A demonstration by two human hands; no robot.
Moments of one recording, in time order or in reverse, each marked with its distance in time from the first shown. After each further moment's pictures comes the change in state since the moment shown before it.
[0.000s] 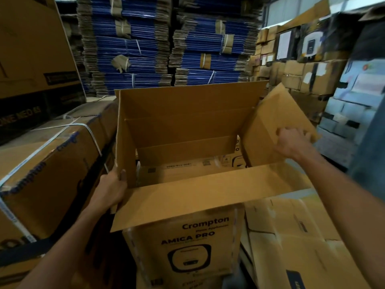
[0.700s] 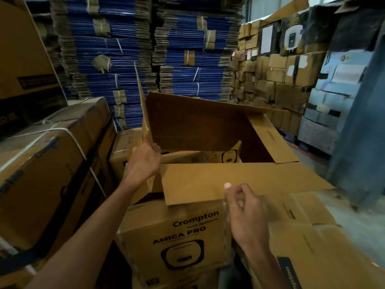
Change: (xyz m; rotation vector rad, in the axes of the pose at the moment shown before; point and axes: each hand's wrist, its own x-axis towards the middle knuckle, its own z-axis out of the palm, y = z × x) left_hand -0.016 0.131 0.039 0.011 0.049 0.229; right_hand -0.220 -0.068 0.059 1.160 0.144 0.042
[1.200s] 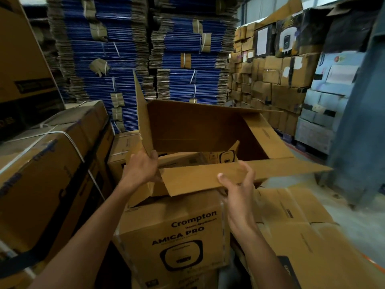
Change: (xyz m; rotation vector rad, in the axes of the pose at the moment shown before) left_hand -0.012 -0.002 -0.003 -0.002 -0.110 -0.073; right_hand 0.029 -0.012 0.008 0.799 -0.027 0.309
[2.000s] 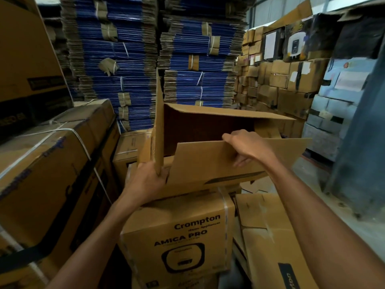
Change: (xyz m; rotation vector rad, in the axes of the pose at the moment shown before) left_hand -0.031 -0.012 -0.007 0.036 -0.057 0.171; right_hand 0.081 -0.108 0.040 -1.366 -0.320 -0.116
